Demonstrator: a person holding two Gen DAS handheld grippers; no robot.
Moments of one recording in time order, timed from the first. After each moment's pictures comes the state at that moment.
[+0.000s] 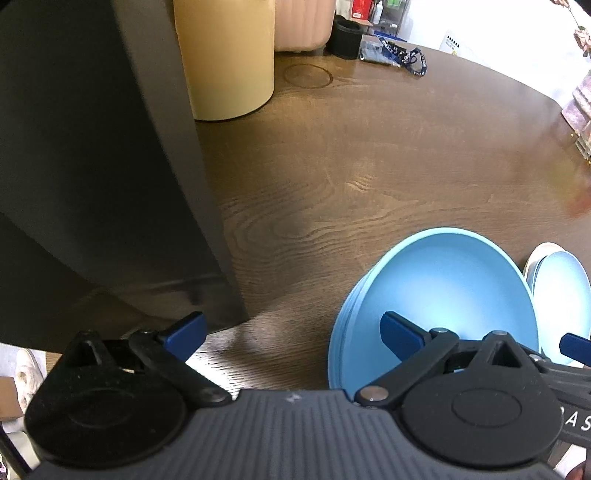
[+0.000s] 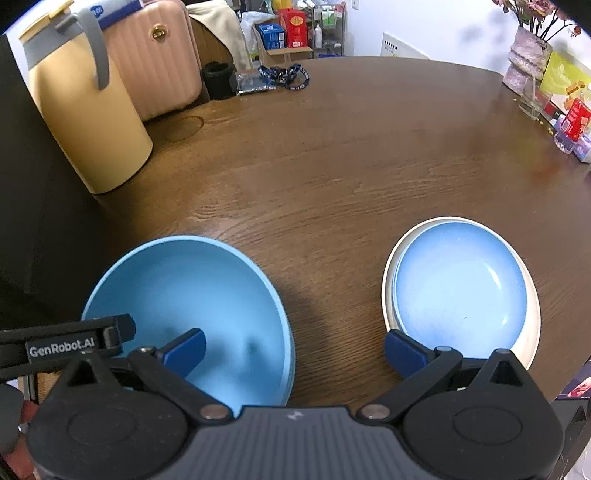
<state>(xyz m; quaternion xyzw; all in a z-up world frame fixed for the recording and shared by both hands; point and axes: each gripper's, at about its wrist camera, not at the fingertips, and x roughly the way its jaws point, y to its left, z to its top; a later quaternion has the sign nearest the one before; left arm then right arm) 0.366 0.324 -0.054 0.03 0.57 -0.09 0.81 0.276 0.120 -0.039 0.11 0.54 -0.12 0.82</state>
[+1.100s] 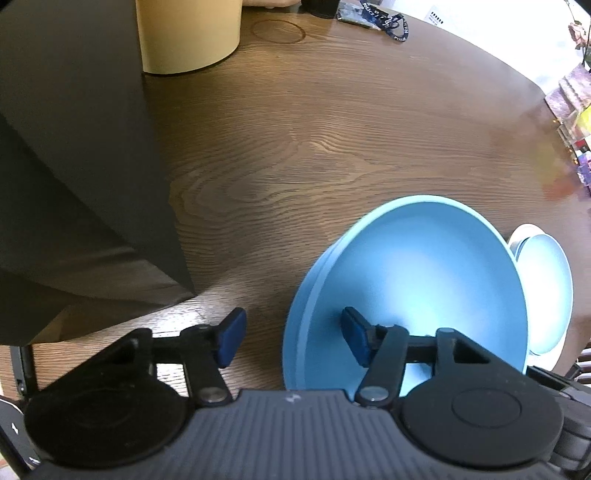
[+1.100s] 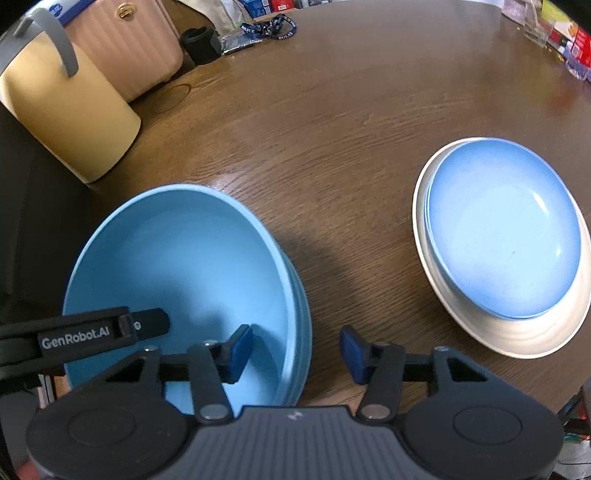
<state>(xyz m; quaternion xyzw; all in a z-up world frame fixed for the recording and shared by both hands) 0.377 0.315 -0.091 -0.01 0.62 -0.14 0.77 0.268 0.109 -0.084 0.22 0.56 -0.11 0.79</state>
